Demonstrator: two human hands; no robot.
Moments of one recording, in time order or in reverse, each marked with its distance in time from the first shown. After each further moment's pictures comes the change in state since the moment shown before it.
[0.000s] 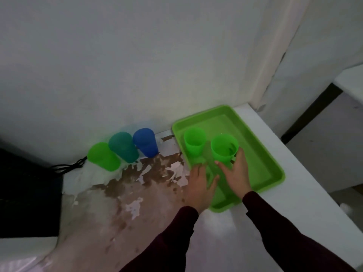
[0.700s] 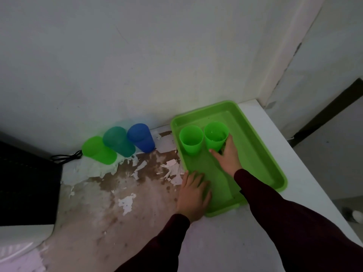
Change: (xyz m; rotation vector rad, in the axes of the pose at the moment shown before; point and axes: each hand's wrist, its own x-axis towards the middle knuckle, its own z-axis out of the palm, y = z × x) left_hand -0.006 -0.019 0.024 0.486 -0.014 0.177; right_hand 0.076 0.024 0.013 0.039 -0.209 0.034
